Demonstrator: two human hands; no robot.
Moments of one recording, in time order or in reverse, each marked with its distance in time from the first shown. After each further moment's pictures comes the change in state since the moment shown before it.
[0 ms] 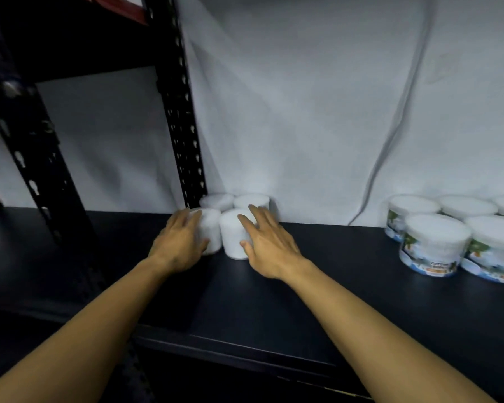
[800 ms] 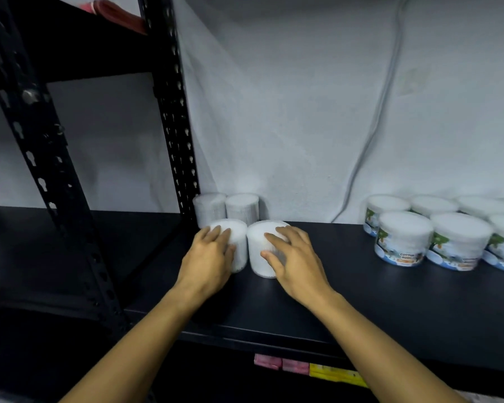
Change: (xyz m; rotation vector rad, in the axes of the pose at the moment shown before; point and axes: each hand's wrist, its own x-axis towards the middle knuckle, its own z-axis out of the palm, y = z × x) left_hand -0.060 0.071 0.019 -0.097 0.136 0.148; right_hand -0.084 0.019 -0.010 0.260 0.283 0.176
